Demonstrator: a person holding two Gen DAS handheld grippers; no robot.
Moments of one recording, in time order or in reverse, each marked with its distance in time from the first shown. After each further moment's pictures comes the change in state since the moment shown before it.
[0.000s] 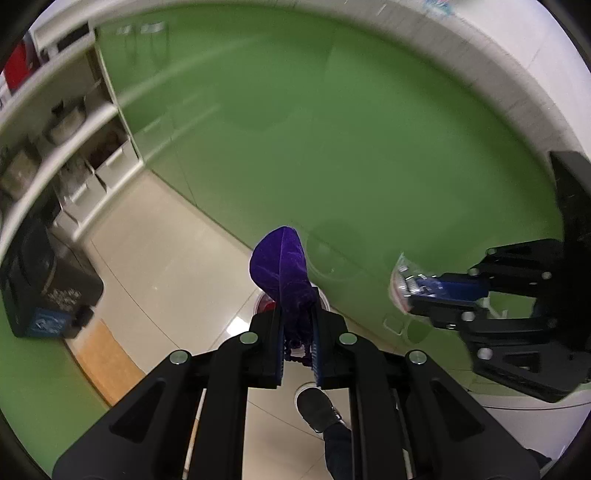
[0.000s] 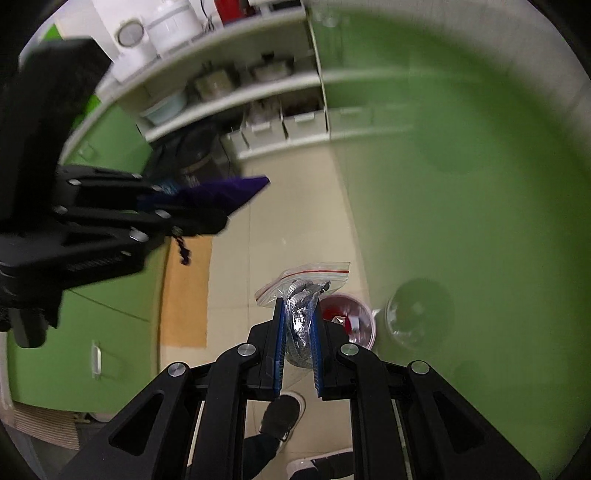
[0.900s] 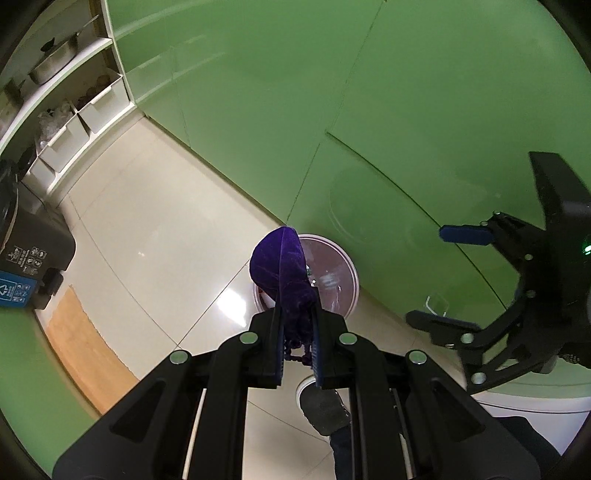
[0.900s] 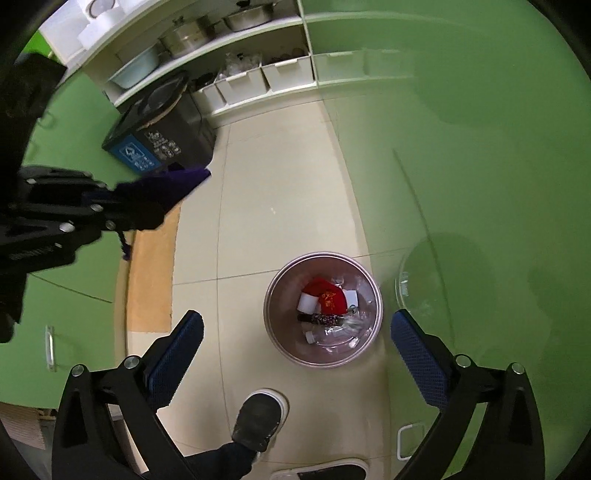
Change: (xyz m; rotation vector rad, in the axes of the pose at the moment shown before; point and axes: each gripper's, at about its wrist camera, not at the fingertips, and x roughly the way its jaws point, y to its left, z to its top) left arm 0.156 0.039 -0.060 -0.060 0.089 -0.018; right arm 0.161 -0.050 -0.054 0.027 0.062 -0.016
